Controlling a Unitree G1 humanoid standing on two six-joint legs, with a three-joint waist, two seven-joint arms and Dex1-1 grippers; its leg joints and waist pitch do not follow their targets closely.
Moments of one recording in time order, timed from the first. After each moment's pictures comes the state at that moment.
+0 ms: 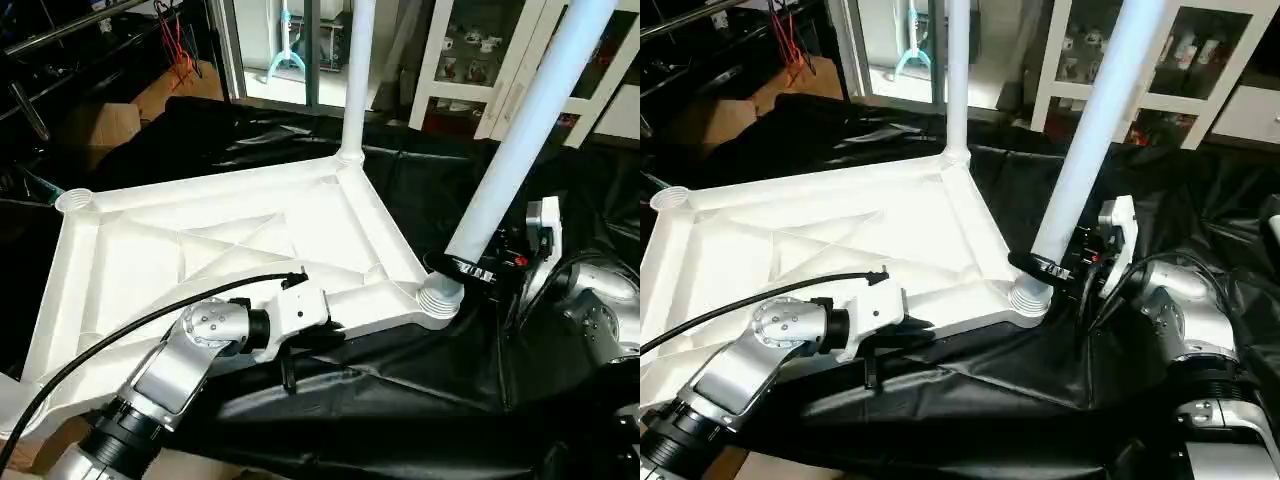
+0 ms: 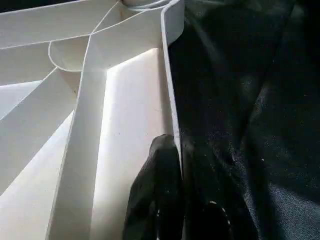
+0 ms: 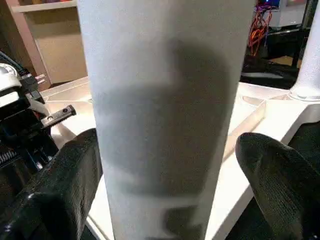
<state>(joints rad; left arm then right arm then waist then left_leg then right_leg) -0.33 0.41 -0.42 0.07 0.01 0.22 -0.97 -0.51 -0.53 -0.06 0.64 0.49 0.06 1.29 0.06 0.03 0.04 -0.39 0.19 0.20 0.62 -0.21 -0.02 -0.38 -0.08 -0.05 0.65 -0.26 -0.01</state>
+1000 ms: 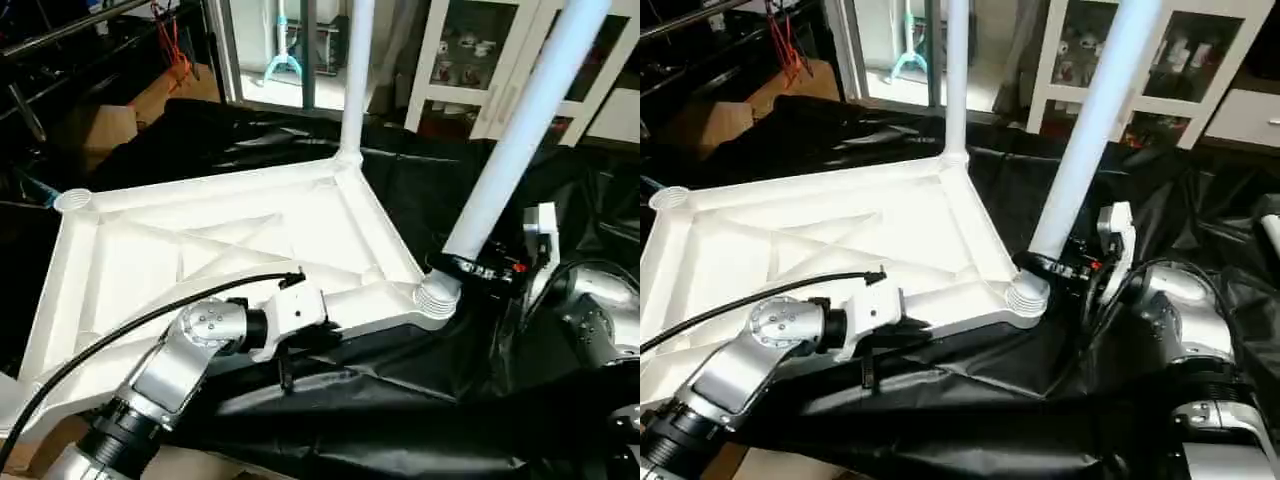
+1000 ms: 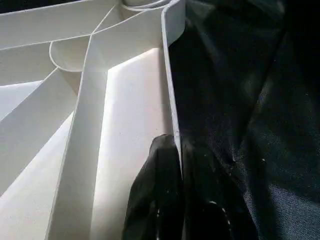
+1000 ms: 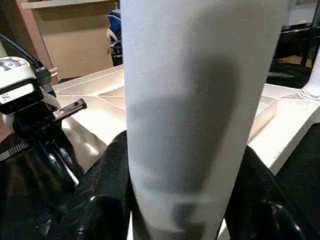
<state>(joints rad) -0.33 0.41 -0.41 0.08 0.02 0.22 -0.98 -0.50 -0.51 -0.07 0.67 0.46 0.04 1.32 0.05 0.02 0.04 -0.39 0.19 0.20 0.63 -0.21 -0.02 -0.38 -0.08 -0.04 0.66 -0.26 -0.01</state>
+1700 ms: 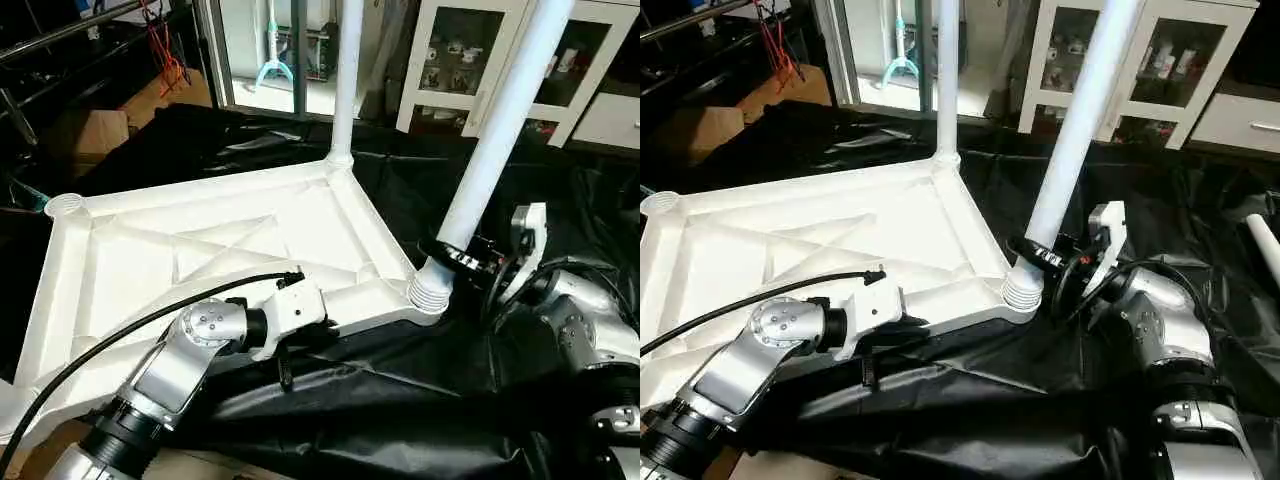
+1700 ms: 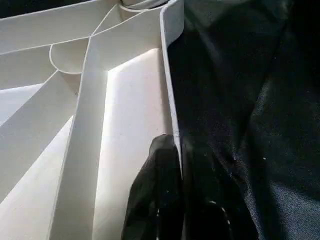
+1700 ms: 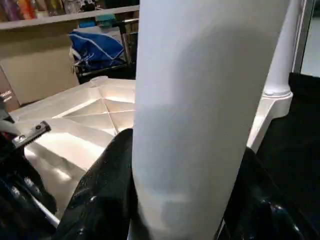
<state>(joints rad) -0.33 0.40 -0.41 0.09 0.04 0.22 -0.95 -0.49 -0.44 -0.10 0.67 0.46 0.01 1.17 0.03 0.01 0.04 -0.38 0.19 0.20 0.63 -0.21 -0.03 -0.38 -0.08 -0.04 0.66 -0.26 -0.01</state>
